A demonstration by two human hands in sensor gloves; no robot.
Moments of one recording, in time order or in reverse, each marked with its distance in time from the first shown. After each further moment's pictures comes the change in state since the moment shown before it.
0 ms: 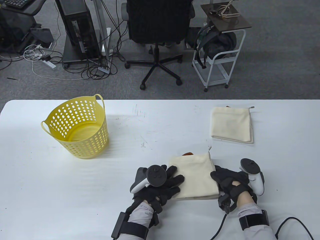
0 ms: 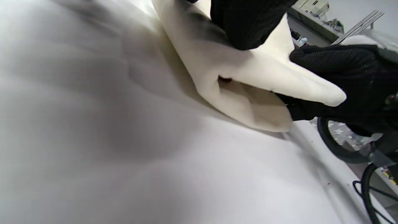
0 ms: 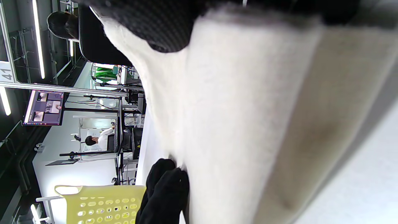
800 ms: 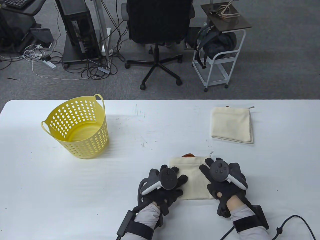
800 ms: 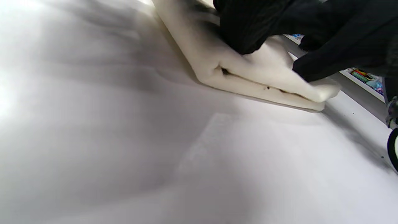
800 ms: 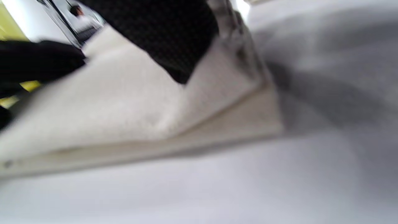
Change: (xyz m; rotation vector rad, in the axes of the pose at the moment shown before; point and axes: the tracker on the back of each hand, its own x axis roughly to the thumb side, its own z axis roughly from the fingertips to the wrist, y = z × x) left_hand 0.020 -0.011 -0.010 -0.006 0.068 -0.192; right_hand 0.029 0.052 -0.001 -0.062 -0.039 1.051
